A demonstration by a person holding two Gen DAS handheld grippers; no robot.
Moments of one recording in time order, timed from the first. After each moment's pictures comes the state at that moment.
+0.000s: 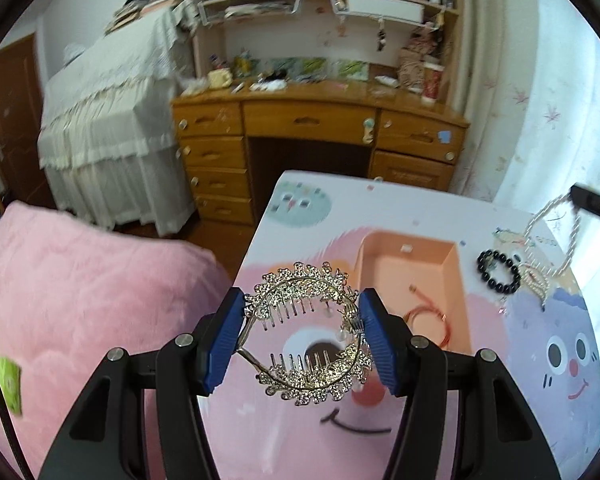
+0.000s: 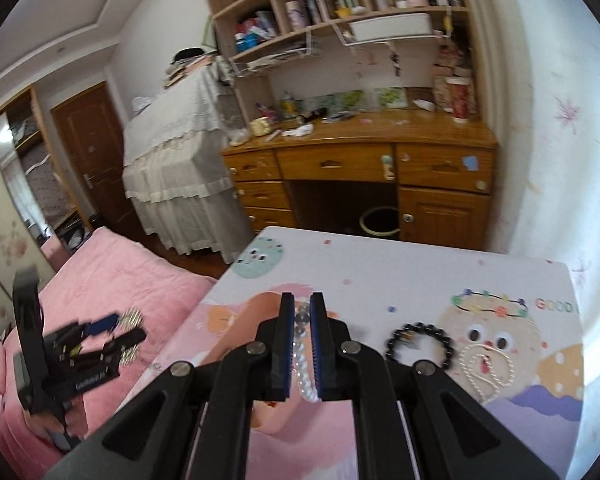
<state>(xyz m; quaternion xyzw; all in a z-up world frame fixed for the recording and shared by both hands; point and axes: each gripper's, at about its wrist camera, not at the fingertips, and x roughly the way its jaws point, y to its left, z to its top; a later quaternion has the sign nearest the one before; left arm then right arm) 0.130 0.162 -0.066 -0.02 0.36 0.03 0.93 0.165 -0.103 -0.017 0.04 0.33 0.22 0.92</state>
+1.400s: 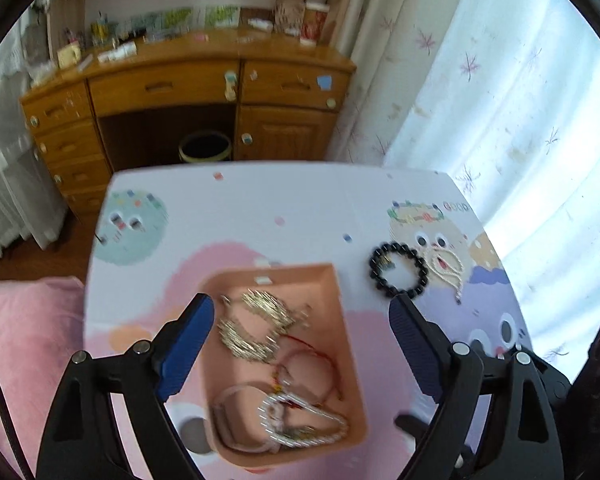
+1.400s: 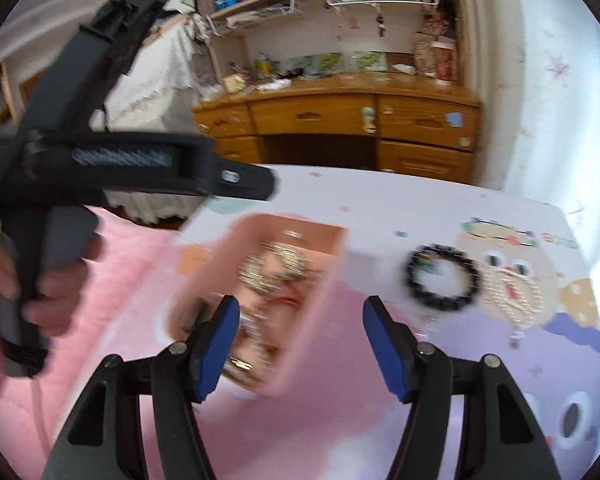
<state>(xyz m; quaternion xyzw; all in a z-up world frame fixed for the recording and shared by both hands) 0.261 0.077 -0.080 -0.02 0.48 -0.20 0.86 0.138 -0.063 -0.100 0.00 0.38 0.14 0.91</state>
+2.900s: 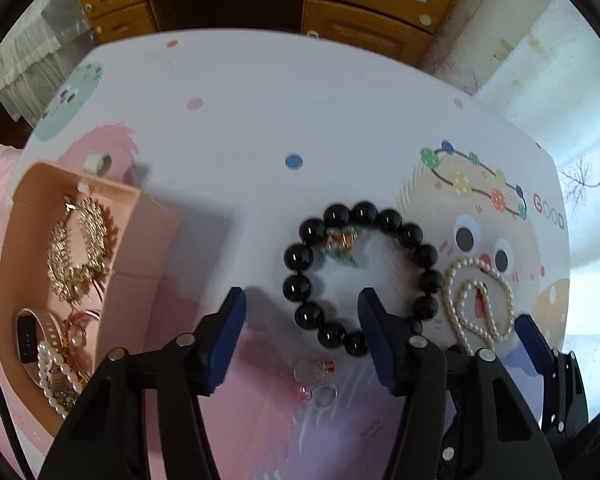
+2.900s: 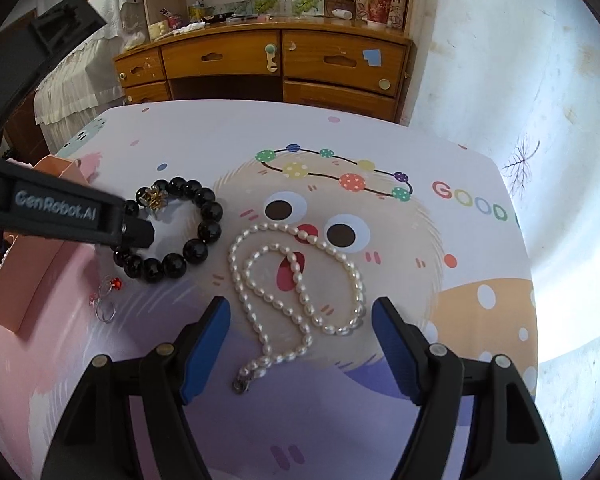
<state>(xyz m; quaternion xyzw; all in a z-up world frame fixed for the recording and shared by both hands) 0.314 -0.095 -0.191 -0.08 0.61 0.01 0.79 0.227 -0.243 -0.185 -0.06 0.46 0.08 0.88</state>
